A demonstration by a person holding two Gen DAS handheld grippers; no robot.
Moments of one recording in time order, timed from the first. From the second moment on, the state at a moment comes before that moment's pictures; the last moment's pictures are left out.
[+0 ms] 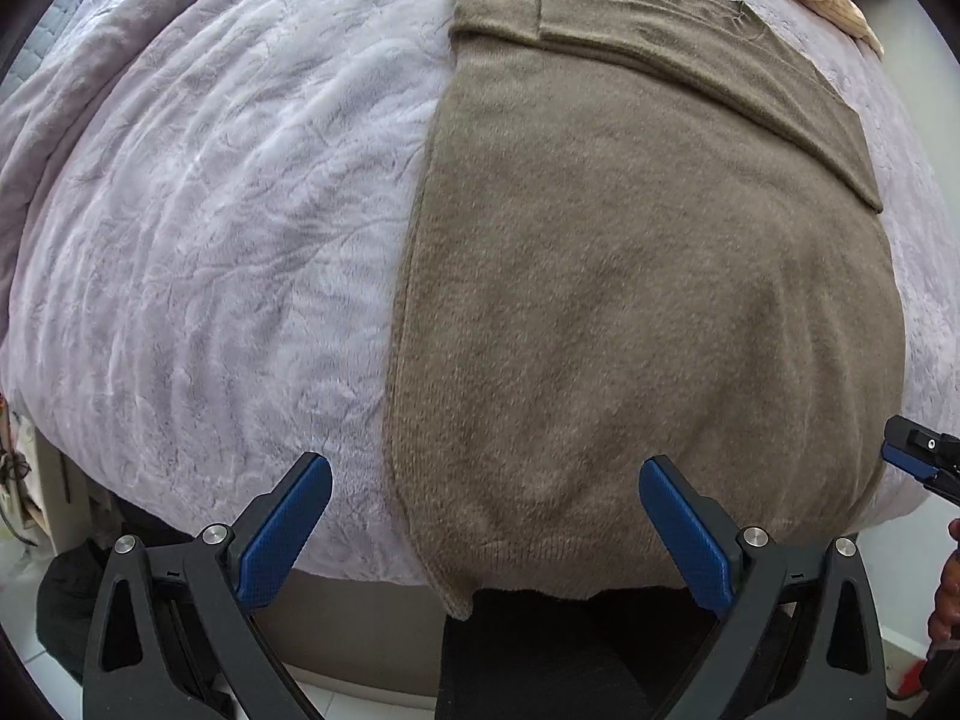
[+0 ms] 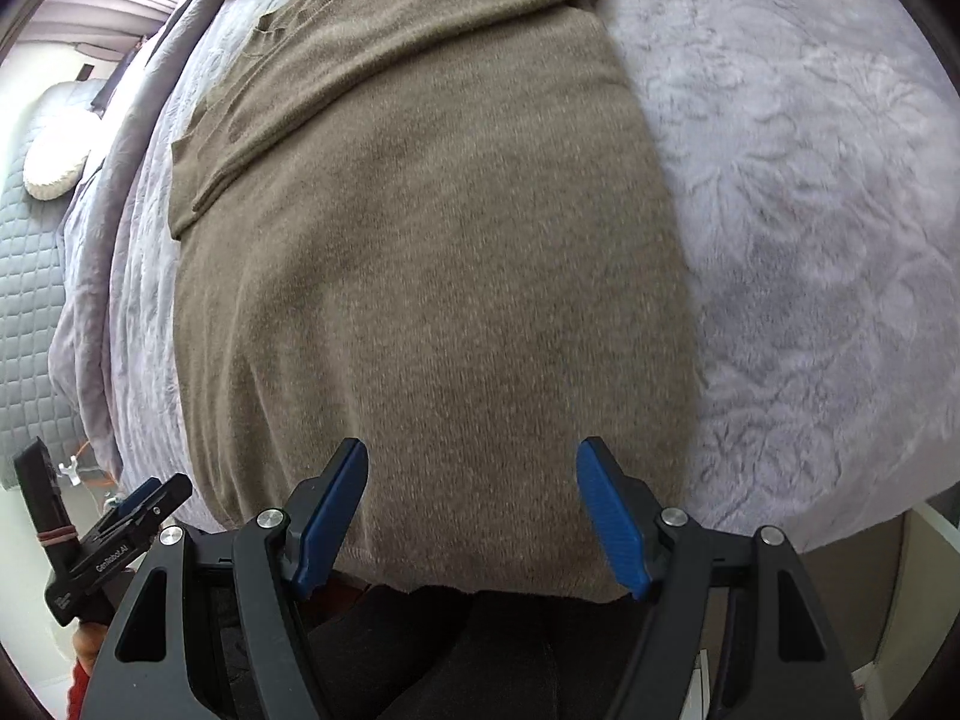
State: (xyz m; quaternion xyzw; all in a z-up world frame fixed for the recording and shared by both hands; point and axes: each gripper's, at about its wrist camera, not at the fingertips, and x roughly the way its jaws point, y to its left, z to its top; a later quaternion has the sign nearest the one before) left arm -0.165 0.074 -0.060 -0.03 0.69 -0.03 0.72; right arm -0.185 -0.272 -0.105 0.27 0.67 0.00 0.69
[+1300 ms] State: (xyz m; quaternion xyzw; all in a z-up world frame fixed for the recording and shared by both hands) left arm -0.207 0.121 -0.042 -0.22 0.62 -0.25 0.71; right arm -0.271 -0.298 -0.106 0.56 0.48 0.13 0.66
